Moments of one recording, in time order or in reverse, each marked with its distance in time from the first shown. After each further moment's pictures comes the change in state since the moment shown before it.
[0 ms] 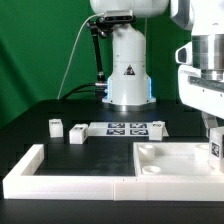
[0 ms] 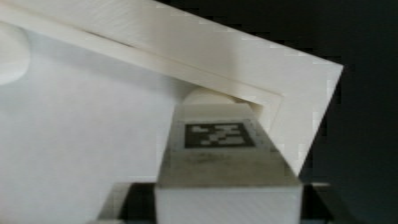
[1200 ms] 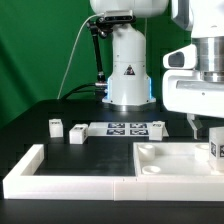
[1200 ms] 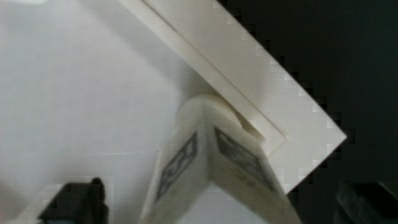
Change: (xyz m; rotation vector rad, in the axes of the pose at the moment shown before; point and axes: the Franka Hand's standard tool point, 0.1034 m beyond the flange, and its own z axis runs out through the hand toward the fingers) arm -0.004 0.000 0.002 -0.005 -0.009 -0.701
